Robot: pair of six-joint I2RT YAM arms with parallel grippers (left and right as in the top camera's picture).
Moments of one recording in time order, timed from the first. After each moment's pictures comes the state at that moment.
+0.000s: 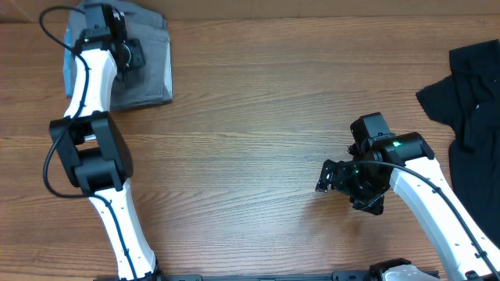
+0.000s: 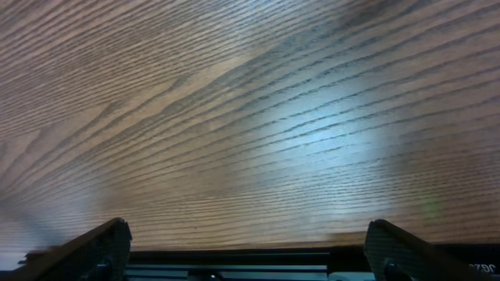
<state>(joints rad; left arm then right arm) 0.17 2.40 2.08 -0.68 0.06 -0.08 0.23 1.35 0.98 -1.23 -0.29 0.57</state>
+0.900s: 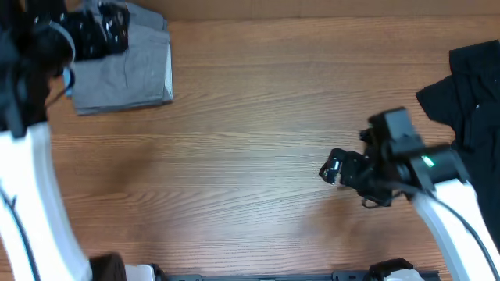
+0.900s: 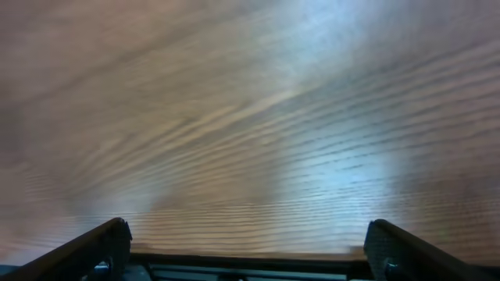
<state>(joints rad) 0.18 1.57 2.19 -1.17 0.37 -0.08 0.23 1.16 1.12 -1.28 -0.29 0.57</state>
